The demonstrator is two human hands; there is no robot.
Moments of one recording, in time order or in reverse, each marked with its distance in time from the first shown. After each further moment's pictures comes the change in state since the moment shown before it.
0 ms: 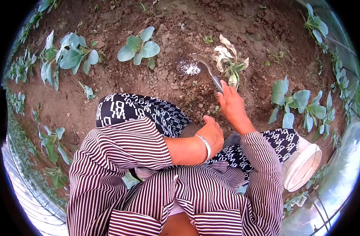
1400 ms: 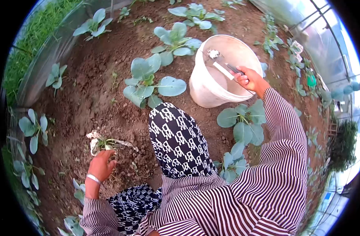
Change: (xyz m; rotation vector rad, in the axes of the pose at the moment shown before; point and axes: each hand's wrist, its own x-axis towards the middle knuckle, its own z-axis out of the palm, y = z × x) left_hand 0.069 -0.047 -0.103 -0.201 0.325 -0.044; right_hand -0.417 0.272 -0.311 1.902 0.903 1.294
